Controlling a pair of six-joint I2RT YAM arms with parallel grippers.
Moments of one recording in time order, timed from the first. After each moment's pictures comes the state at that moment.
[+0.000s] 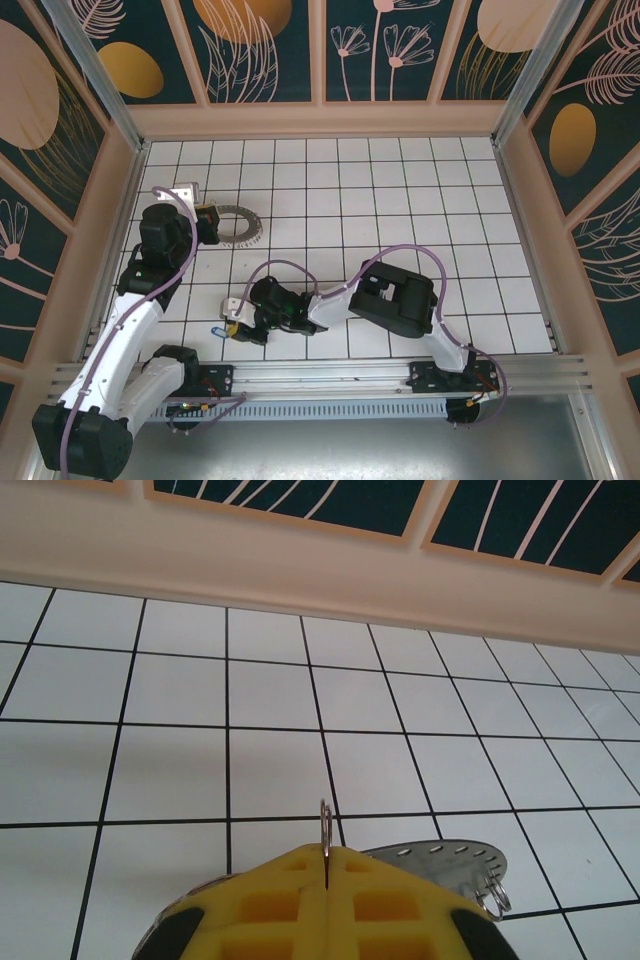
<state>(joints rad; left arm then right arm) -0.17 0.87 0.72 -0.23 0.09 -0.27 1.28 2.15 1.10 0.48 -0.38 -0.14</state>
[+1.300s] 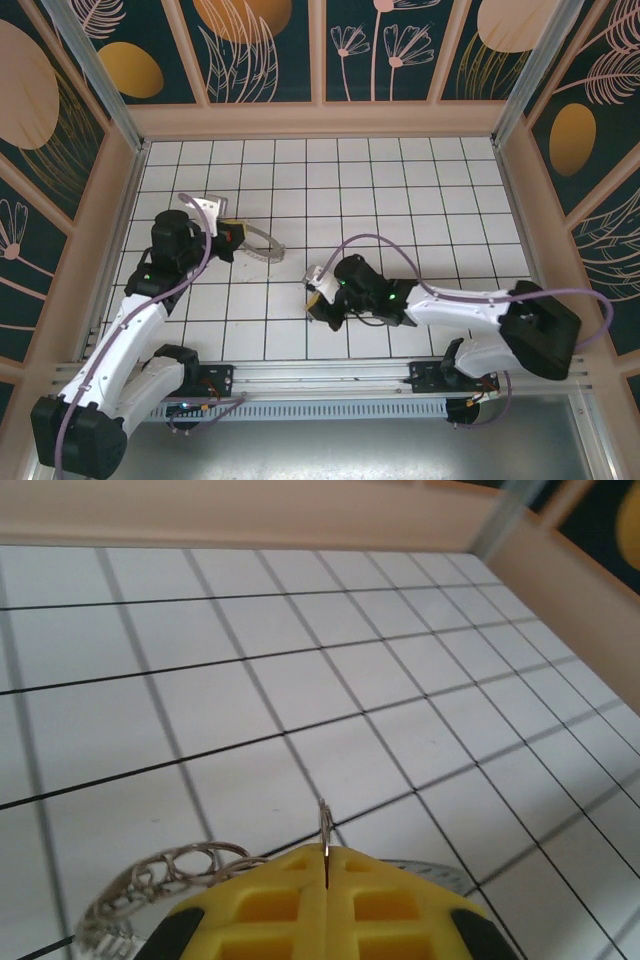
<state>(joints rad) -0.27 0.87 0.66 -0.21 0.42 -0.20 1.05 1.29 0.60 0.02 -0.32 0.07</state>
